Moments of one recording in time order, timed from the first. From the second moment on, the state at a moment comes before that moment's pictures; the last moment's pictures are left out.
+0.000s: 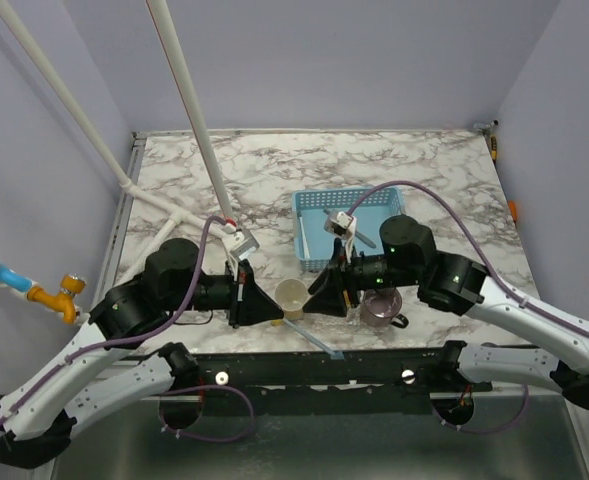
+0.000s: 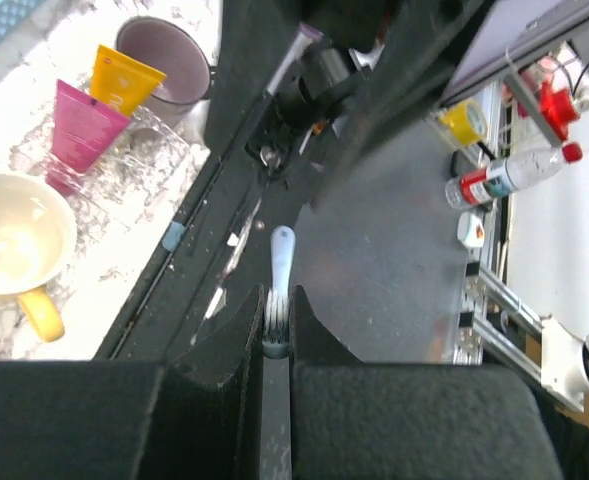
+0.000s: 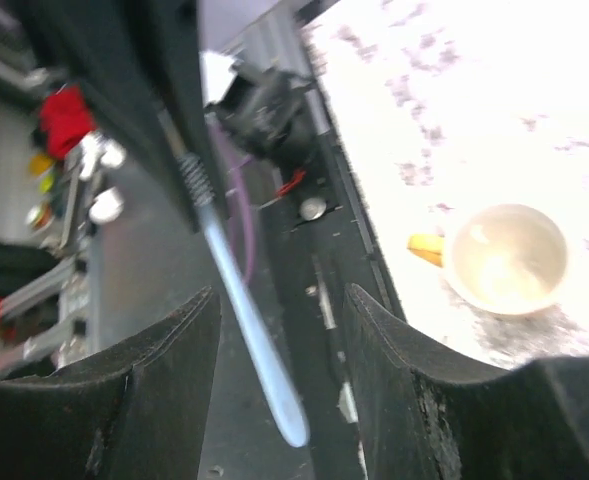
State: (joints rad) left arm -0.81 0.64 0.93 -0.62 0.60 -0.49; right arm 1.03 1.04 1.03 -0.34 -0.53 0.36
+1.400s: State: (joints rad) left arm -1.34 1.18 1.36 -0.94 -0.35 -0.63; right arm 1.03 1.05 1.00 -0.57 0.45 0.54
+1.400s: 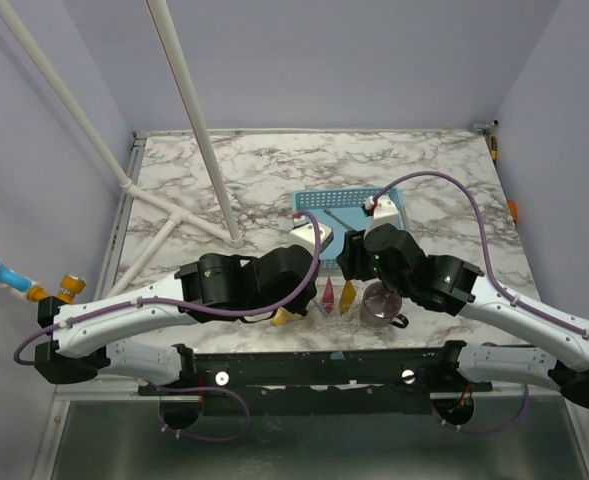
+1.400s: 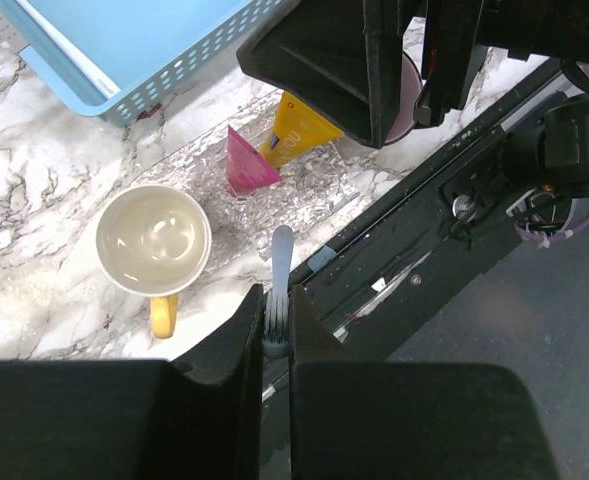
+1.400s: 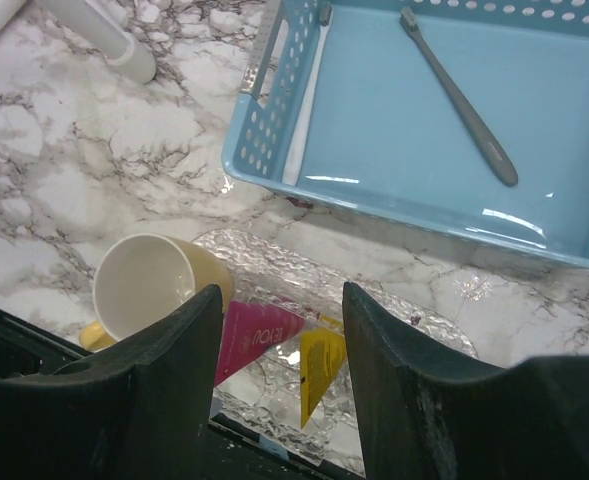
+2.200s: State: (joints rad) left arm -1.35 1.28 1.38 -0.91 -0.41 -0.62; right arm 1.03 0.98 0.95 -0.57 0.45 0.56
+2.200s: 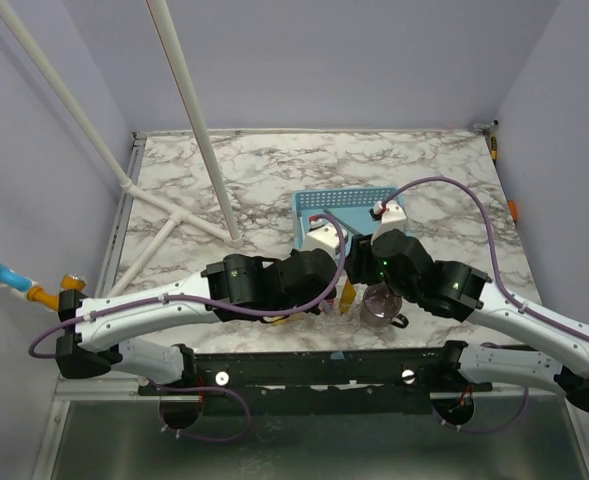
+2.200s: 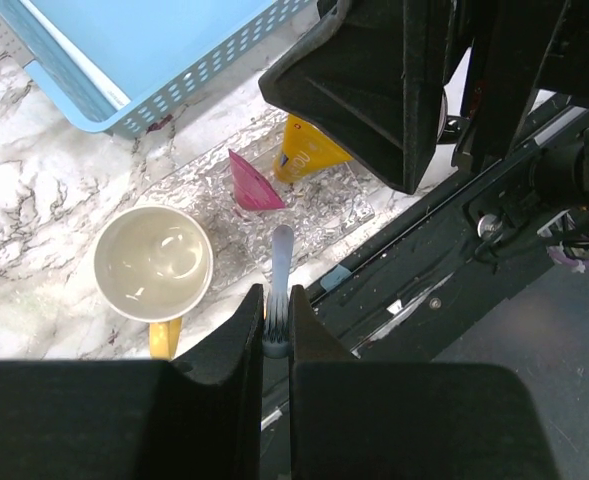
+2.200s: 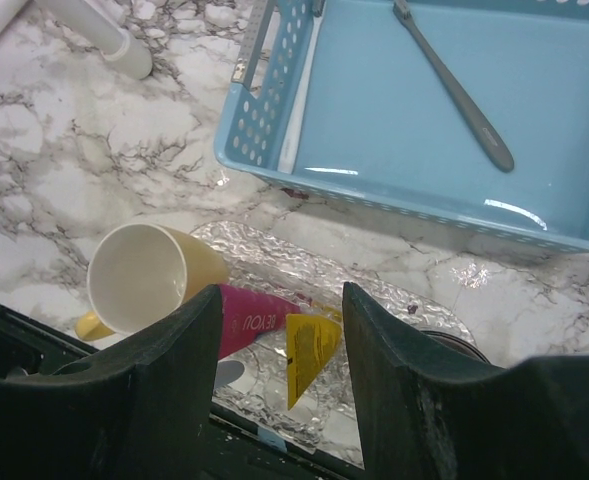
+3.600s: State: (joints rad) left arm -1.35 1.33 1.23 -0.80 -0.44 -0.66; right arm 1.03 0.99 0.91 -0.57 0.45 0.59
